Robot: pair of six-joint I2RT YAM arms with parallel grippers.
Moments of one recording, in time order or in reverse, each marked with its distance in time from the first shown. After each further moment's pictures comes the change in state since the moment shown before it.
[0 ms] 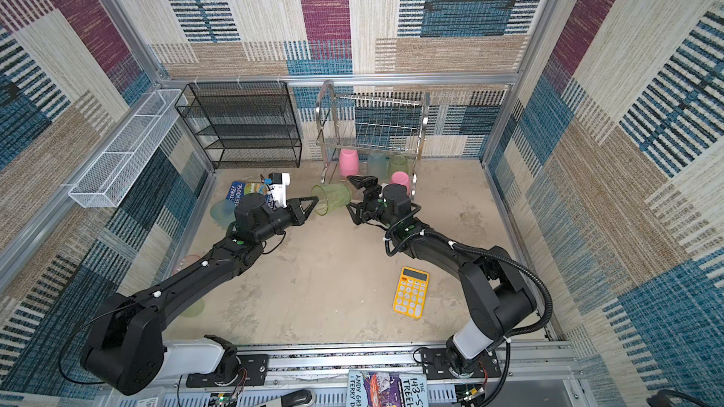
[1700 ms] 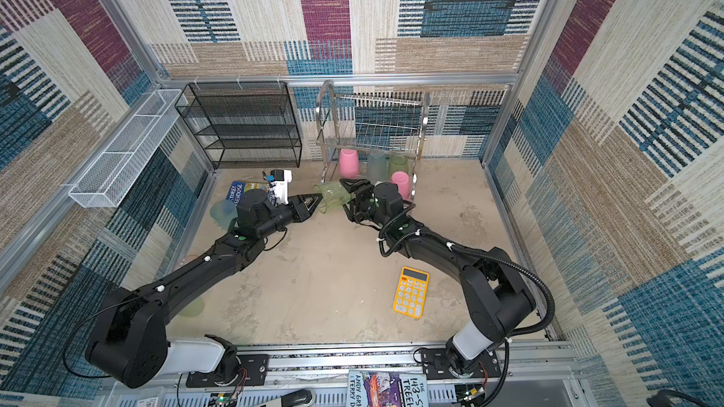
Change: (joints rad) left arm 0.000 0.034 0.045 -0.023 0.002 0.012; right arm 0.061 -0.013 0.049 -0.097 0.089 -0.074
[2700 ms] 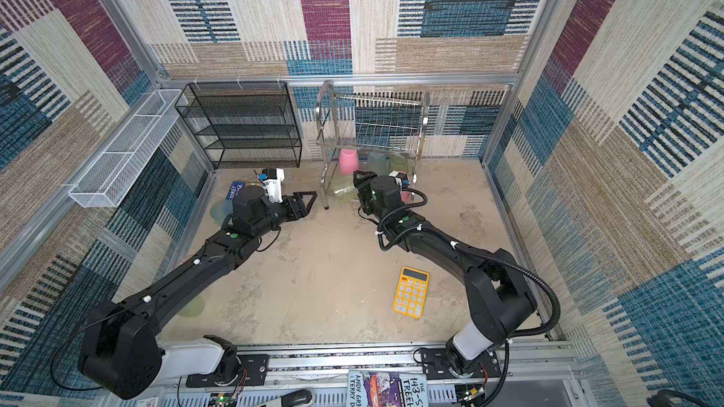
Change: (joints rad) left arm 0.014 -0.062 0.056 -0.218 -0.160 0.049; right arm 0.000 -0.007 0.095 -0.204 0.363 -0.311
